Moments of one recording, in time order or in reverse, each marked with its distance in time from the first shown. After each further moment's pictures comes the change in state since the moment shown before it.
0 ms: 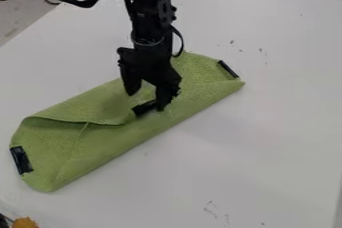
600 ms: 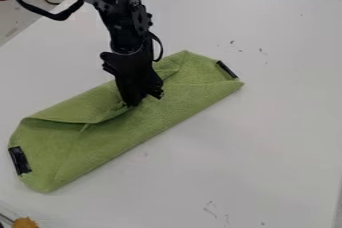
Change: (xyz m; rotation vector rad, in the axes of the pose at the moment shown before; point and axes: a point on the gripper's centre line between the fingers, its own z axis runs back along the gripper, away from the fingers) arm -0.004 0.023 -0.020 0.005 -0.095 0.010
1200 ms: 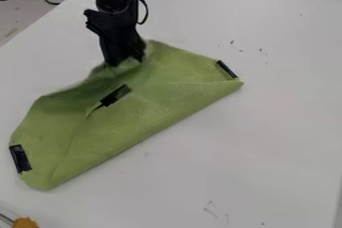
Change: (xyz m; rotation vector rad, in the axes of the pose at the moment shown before) arm 0.016 0.046 0.026 0.140 -0.005 -0.004
